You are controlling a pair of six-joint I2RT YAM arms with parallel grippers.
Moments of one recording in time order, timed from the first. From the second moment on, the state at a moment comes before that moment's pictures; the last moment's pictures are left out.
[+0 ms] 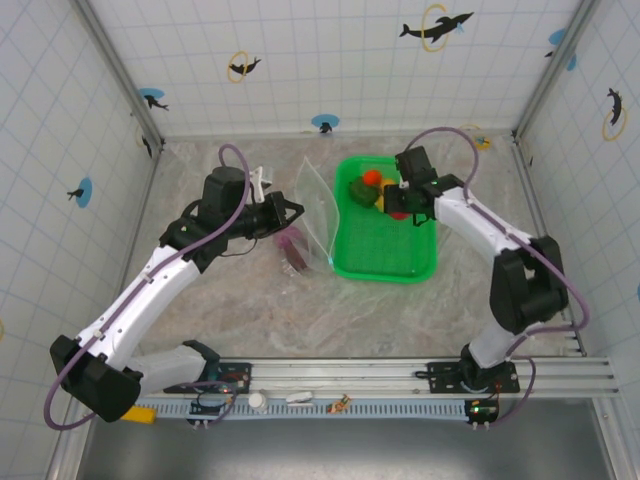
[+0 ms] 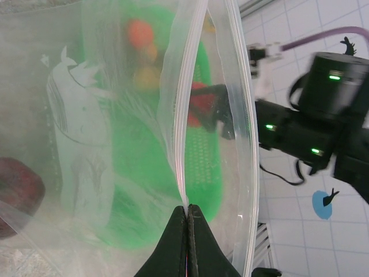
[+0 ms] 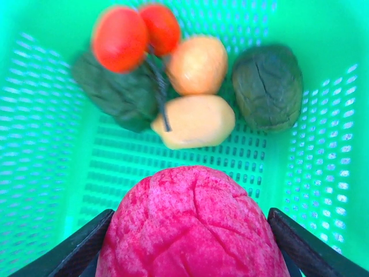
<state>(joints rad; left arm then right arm) -0.54 1.15 1.12 -0.51 0.42 -0.81 0.43 1.62 1.28 -0.59 0.07 0.31</state>
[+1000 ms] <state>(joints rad) -0.54 1.16 1.09 -0.42 0.49 -0.87 0.79 1.27 1.26 -0.29 -0.30 0.49</state>
